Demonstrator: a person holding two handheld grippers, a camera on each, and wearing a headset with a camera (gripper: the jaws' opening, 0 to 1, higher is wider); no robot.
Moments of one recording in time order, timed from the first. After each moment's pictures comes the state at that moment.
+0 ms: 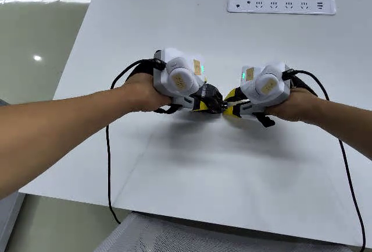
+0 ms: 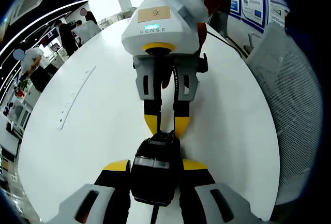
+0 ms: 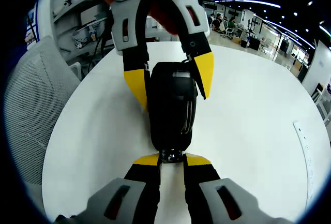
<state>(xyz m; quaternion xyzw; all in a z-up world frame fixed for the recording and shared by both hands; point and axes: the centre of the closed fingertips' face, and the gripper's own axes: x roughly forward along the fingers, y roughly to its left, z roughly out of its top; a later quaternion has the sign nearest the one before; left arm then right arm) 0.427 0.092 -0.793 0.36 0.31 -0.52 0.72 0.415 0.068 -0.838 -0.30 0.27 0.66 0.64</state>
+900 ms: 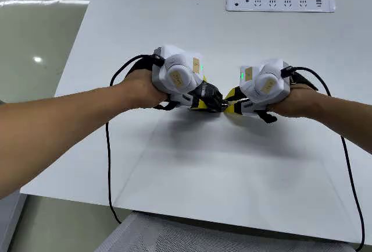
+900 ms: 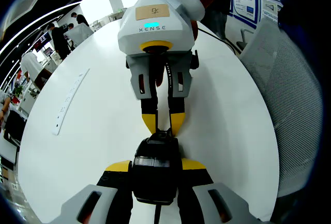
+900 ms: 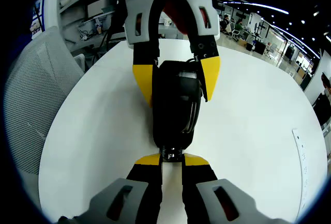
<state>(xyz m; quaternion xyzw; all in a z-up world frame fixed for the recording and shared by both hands) 0.424 0.089 -0.793 0.37 0.30 -0.54 0.69 0.414 0.062 -0.836 -0.33 0.25 0.66 0.62</state>
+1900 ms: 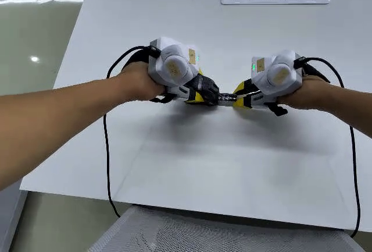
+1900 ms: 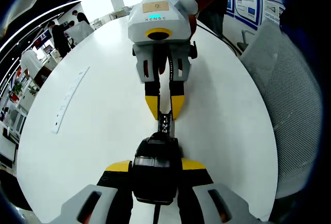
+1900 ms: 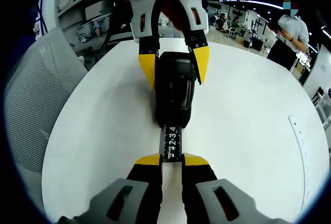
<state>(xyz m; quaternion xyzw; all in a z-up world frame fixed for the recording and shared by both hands) 0.427 0.089 -0.795 0.36 0.31 -0.54 0.69 0.415 0.032 -0.834 -0.32 0.27 0.66 0.63</state>
